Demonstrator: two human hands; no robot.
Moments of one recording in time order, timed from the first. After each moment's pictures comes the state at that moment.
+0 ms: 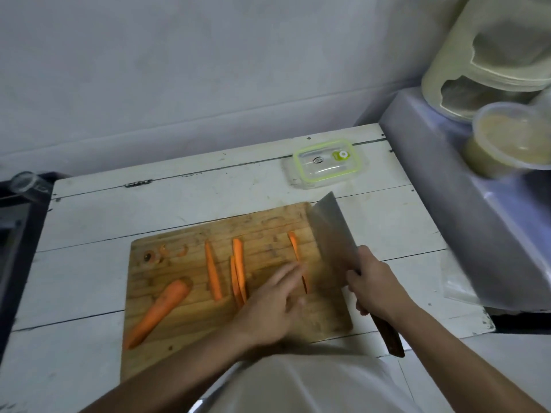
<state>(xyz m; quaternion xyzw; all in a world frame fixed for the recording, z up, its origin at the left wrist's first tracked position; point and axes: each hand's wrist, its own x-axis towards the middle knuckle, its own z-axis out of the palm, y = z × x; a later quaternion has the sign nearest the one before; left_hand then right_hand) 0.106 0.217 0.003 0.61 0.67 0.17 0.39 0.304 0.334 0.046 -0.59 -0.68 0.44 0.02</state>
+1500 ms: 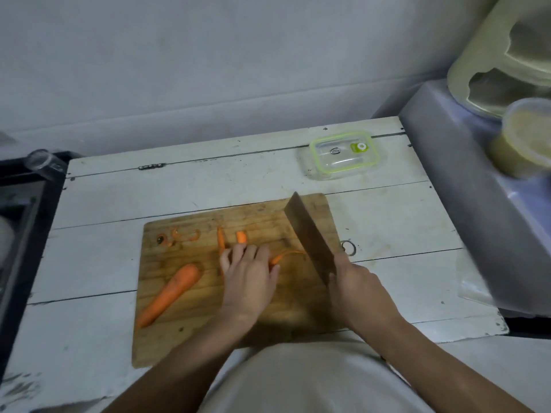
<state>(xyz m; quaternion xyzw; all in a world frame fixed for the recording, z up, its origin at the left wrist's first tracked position) 0.070 0.208 -0.012 0.55 0.82 0.11 0.08 0.260 0.286 0.050 -0.52 -0.81 0.25 -0.05</state>
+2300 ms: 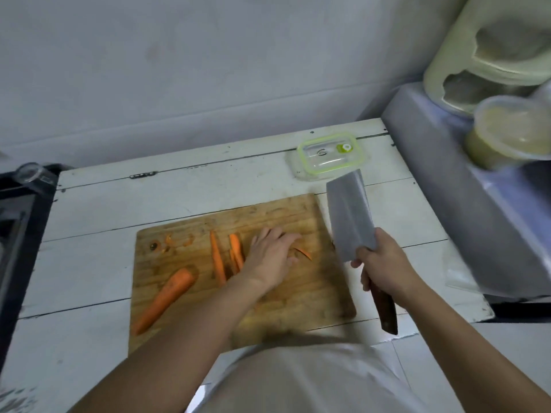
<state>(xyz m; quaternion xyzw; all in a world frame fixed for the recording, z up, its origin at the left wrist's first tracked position) 0.079 0.266 -0.004 0.64 0.73 0.07 0.23 0.300 0.331 0.070 -0.62 -0.59 0.50 0.12</state>
